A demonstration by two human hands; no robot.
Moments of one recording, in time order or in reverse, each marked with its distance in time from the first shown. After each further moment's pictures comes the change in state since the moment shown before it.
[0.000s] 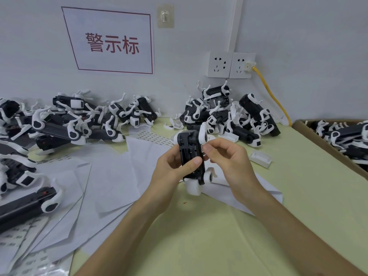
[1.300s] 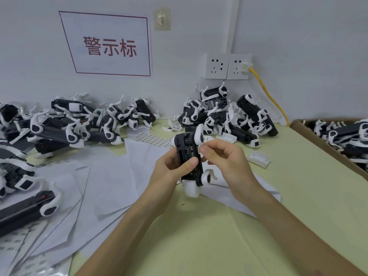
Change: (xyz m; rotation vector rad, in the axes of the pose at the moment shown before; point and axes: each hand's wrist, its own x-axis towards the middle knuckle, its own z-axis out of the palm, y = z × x) left_hand -0.002 0.004 0.002 0.007 0.016 -0.056; right_hand 0.004 -0.001 -0.003 -0.019 -0.040 0.008
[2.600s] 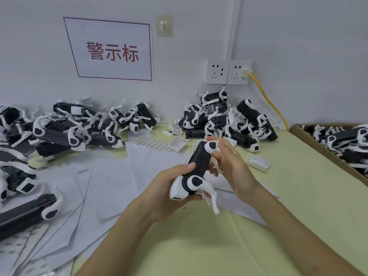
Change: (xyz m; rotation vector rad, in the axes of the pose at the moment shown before) left_hand -0.008 0.017 -0.004 -0.267 -0.301 -0.350; right_hand 0.010 0.007 -0.011 0.131 -0.108 0.122
